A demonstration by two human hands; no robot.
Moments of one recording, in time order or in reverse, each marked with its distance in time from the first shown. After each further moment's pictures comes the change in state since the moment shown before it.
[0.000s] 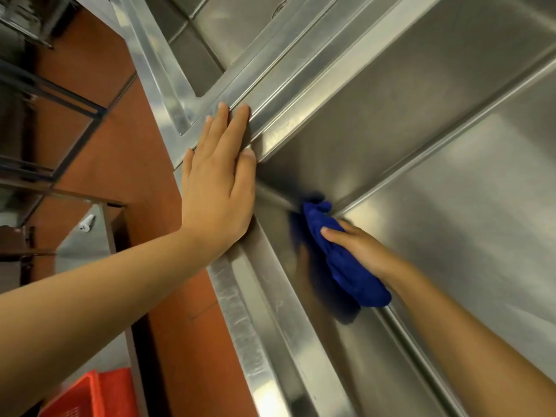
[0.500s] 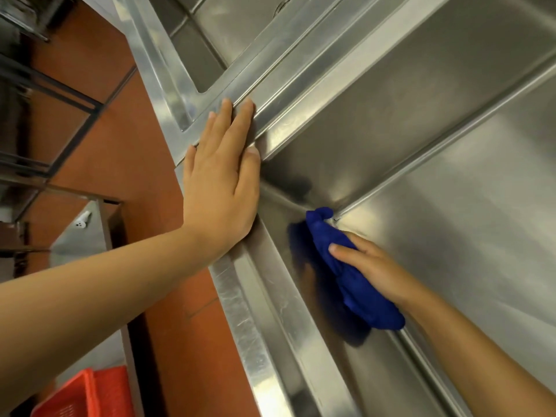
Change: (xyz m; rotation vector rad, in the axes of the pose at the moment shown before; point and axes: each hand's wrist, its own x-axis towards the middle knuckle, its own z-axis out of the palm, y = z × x) left_hand 0.000 -0.001 0.000 -0.008 0.010 0.006; right_hand -0.032 0.006 0.007 0.042 0.015 -0.081
